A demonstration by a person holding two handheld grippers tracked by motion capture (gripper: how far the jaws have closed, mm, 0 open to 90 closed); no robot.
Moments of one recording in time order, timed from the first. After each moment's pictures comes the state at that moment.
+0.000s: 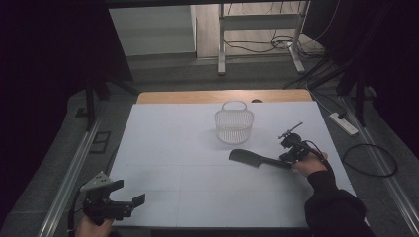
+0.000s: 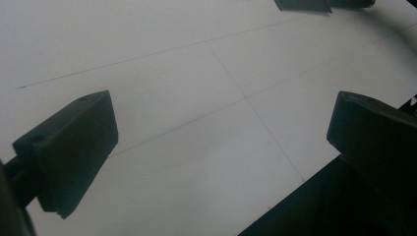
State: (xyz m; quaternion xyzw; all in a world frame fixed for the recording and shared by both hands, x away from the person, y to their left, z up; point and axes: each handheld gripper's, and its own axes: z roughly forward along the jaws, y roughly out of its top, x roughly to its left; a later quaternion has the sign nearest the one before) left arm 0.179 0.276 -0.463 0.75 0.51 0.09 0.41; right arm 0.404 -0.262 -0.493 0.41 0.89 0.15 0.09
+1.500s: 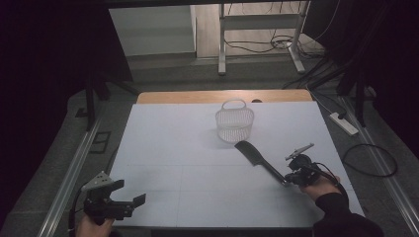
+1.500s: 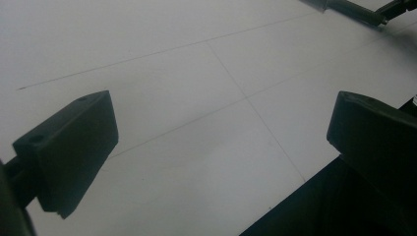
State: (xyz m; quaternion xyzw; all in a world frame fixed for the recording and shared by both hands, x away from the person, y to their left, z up) left arm 0.180 0.274 -0.462 0.75 0.51 0.09 0.41; right arm 0.330 -0.275 -0.491 0.40 0.90 0.17 0.08
